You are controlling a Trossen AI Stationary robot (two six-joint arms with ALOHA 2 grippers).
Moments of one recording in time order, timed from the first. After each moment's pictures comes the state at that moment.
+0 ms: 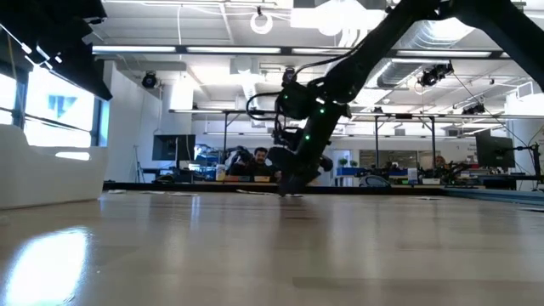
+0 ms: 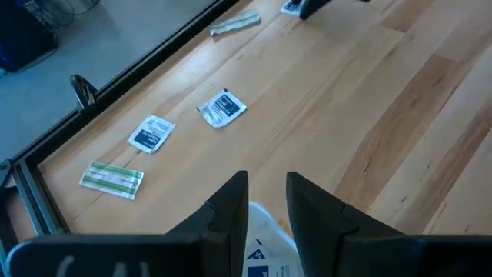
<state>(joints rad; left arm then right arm) -0.59 0.97 0.73 -1.18 -0.92 -1.22 -0.47 2.11 1.35 -0.23 0.10 0.13</state>
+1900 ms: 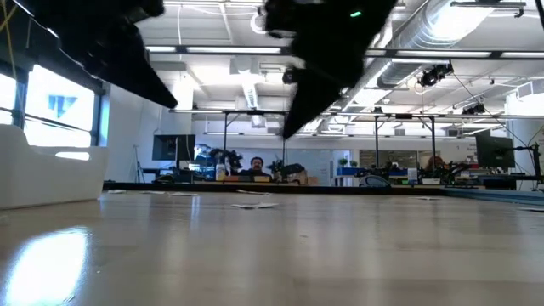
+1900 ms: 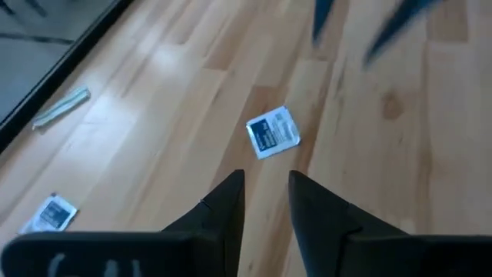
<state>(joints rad) -0.50 1.29 0.73 -0.30 -0.75 -0.48 0.30 1.92 1.39 -0.56 0.47 0.30</state>
